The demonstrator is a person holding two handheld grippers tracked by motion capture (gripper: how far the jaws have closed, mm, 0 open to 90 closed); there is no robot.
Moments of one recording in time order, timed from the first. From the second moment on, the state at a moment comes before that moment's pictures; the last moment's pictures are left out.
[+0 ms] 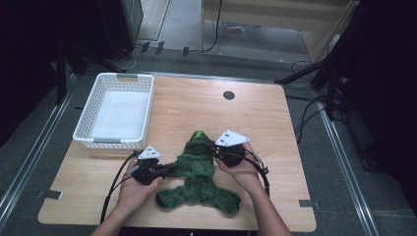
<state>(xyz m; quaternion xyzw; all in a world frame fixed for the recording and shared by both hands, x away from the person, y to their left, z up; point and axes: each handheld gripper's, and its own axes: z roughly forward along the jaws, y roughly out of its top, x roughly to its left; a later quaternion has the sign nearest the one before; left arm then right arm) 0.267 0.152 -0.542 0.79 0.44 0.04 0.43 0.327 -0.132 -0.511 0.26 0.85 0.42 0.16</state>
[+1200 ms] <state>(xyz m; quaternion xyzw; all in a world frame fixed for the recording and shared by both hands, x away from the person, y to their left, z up) 0.341 0.137 -0.518 0.70 0.53 0.09 0.47 0.345 -0.135 -0.513 0.37 0.85 0.35 0.13</state>
